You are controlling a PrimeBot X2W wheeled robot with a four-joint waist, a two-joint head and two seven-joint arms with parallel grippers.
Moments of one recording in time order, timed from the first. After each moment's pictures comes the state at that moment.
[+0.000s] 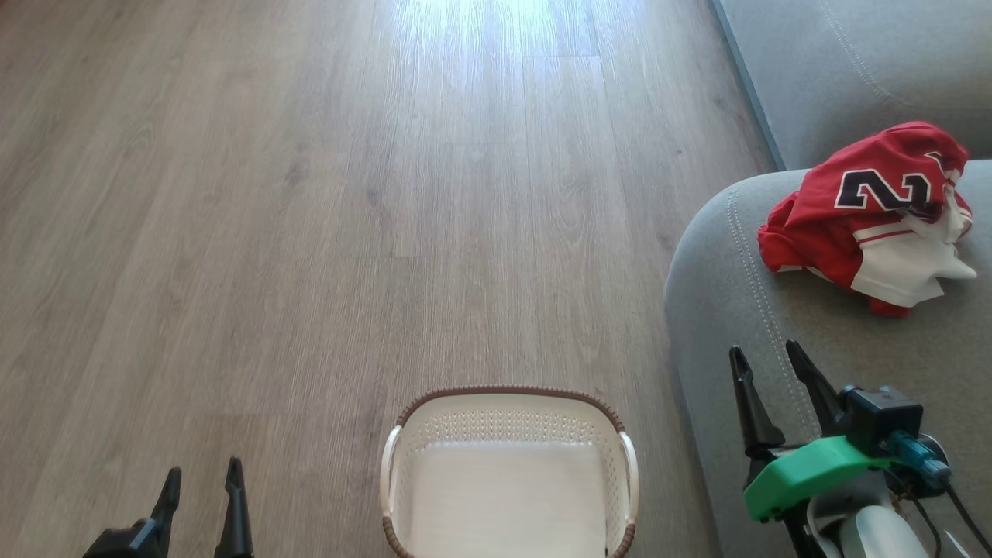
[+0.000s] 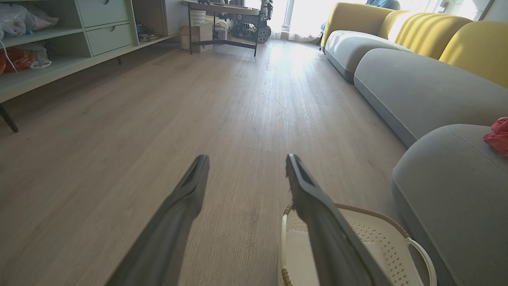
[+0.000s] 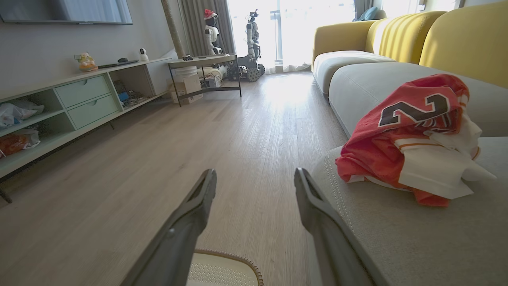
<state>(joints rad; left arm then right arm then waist) 0.06 0.35 -0.37 0.23 -0.60 0.27 -0.25 -0.02 -0.05 0.00 0.26 0.18 0.13 -0.19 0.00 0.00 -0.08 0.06</state>
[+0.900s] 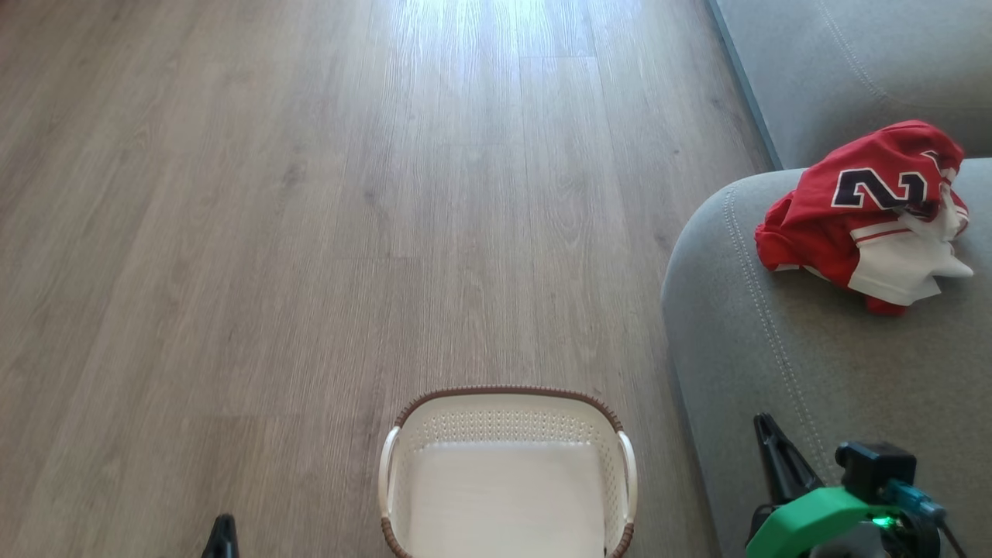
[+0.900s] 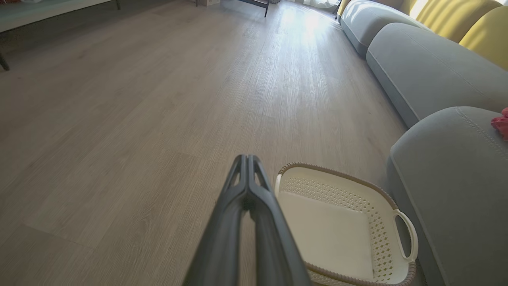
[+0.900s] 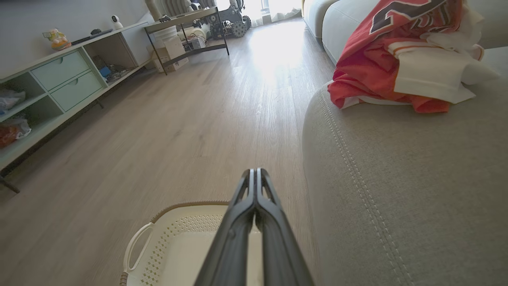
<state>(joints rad) 0.10 0.29 -0.37 0.31 -0.66 0.25 -0.22 0.05 -0.05 0.00 0.37 0.27 0.13 -0.17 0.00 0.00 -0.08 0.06</state>
